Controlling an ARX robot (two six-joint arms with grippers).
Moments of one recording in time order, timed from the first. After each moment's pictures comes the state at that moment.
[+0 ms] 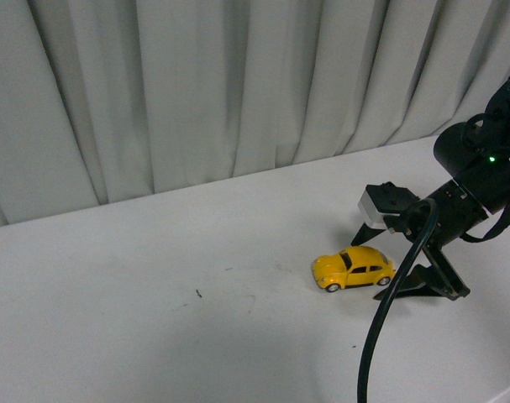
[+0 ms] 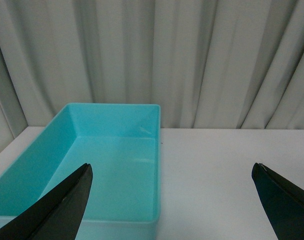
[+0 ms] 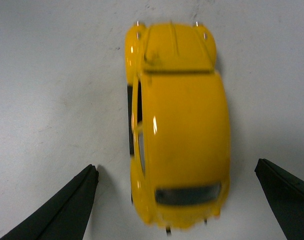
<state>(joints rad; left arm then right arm) 0.00 0.01 0.01 0.00 0.00 0.00 -0.43 2.27 1.28 -0.54 -0.68 -1.72</state>
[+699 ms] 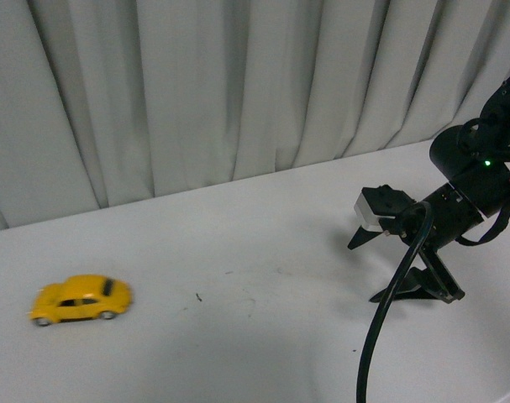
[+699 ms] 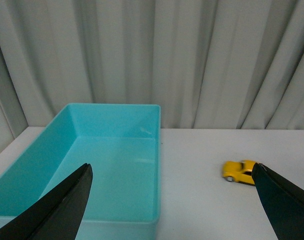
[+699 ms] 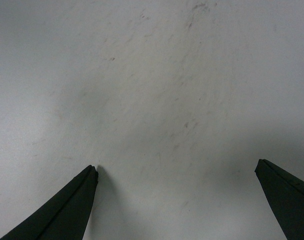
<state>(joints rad) 0.00 0.01 0.01 0.00 0.00 0.00 -0.42 2.27 1.28 -0.53 -0.70 -1.70</state>
